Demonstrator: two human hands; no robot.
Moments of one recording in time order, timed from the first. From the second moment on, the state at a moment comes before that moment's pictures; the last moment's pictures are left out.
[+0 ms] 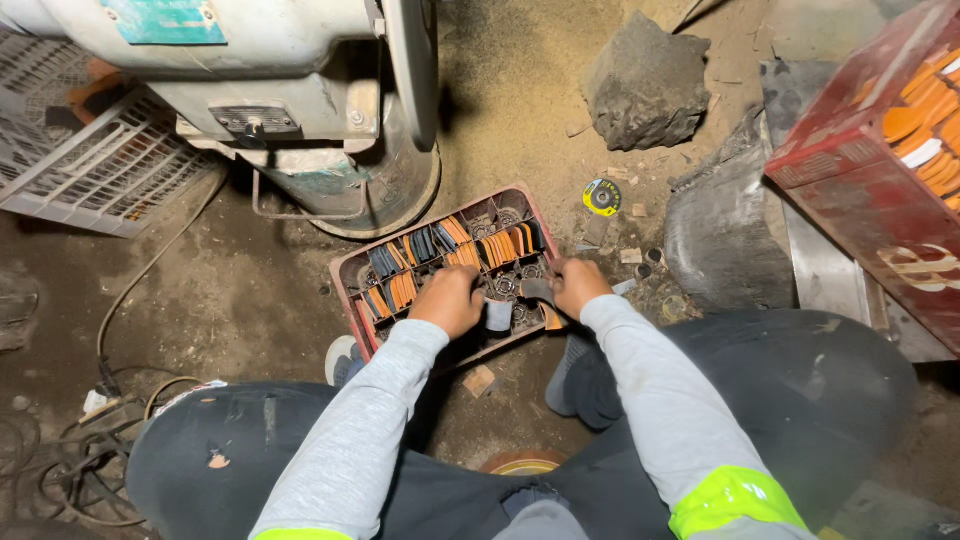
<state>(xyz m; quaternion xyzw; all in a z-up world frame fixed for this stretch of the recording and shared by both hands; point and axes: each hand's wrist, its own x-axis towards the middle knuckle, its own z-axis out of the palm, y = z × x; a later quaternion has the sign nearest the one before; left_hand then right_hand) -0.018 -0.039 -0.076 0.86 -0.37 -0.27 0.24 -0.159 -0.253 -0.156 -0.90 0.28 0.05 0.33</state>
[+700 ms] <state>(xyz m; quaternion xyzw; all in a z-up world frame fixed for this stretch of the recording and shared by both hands) 0.014 -0.011 -0.035 0.87 -0.35 -0.20 0.29 -0.123 -0.138 -0.124 -0.97 0.07 0.06 0.20</state>
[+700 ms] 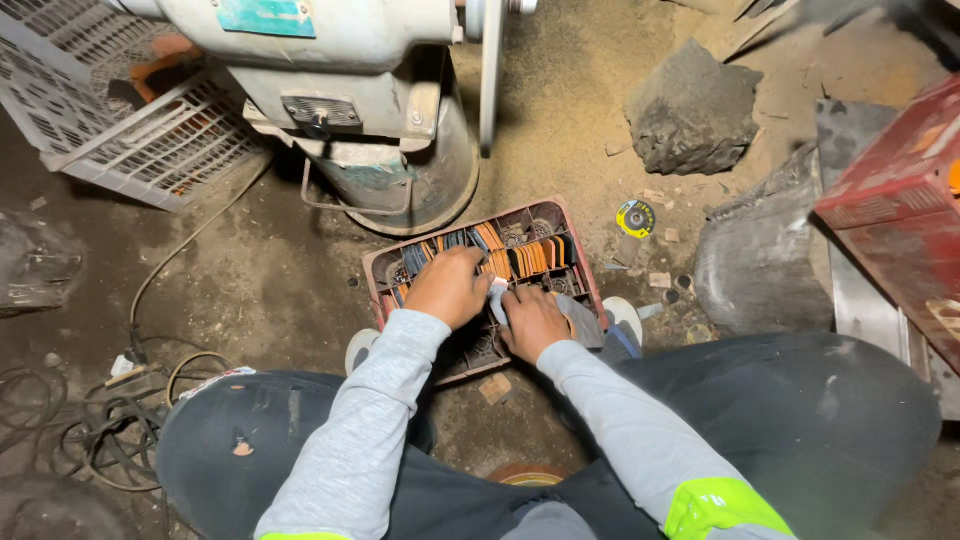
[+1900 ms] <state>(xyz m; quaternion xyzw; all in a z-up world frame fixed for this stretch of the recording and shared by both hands) 0.057 -0.049 -0.015 0.53 -0.12 -0.39 0.74 -0.002 -0.199 0.026 -0.83 0.08 -0.24 0.51</state>
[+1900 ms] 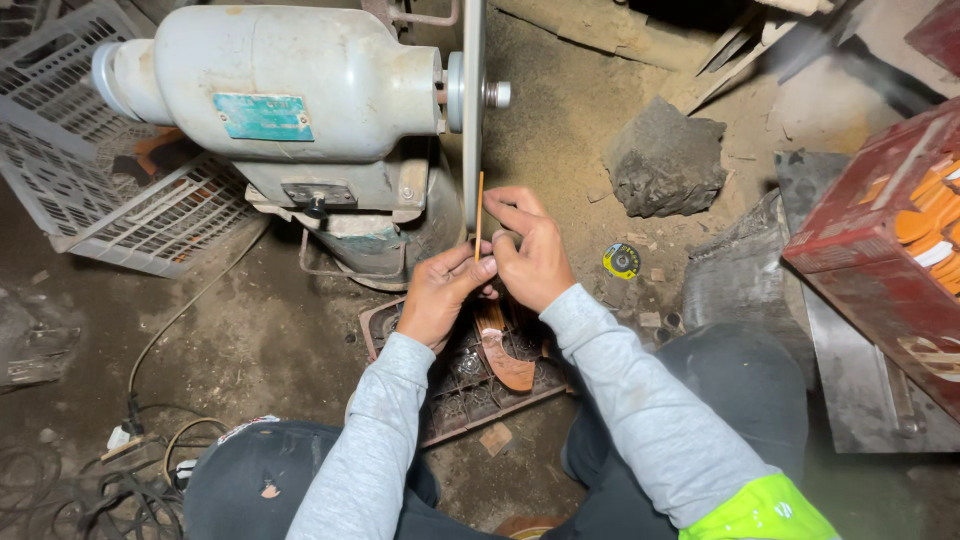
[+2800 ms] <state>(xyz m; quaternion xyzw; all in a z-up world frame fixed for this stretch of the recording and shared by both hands) 0.061 -0.046 -0.016 0.52 -0.14 -0.41 0.74 -0.001 -0.193 0.026 -0.84 0.09 -0.26 0.46</state>
